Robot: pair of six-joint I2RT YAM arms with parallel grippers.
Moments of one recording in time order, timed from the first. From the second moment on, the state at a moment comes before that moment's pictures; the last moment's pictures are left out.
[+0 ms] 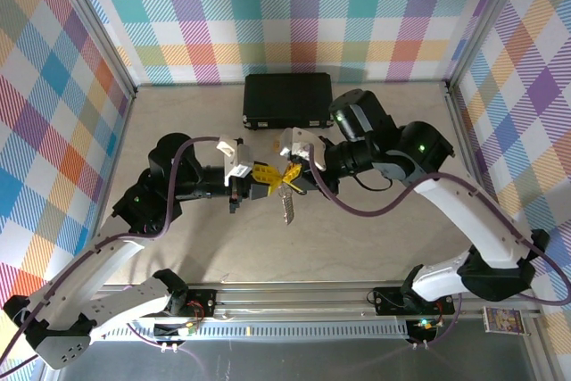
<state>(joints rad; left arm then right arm) -0.68 0.92 1.07 -0.28 0.77 0.07 0.90 1.36 1.80 -1.12 -0.48 -0.44</state>
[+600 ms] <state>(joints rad) -0.69 0.91 0.99 0.09 0.85 -0.19 0.90 1.23 1.67 -0.89 -0.52 -0.29</state>
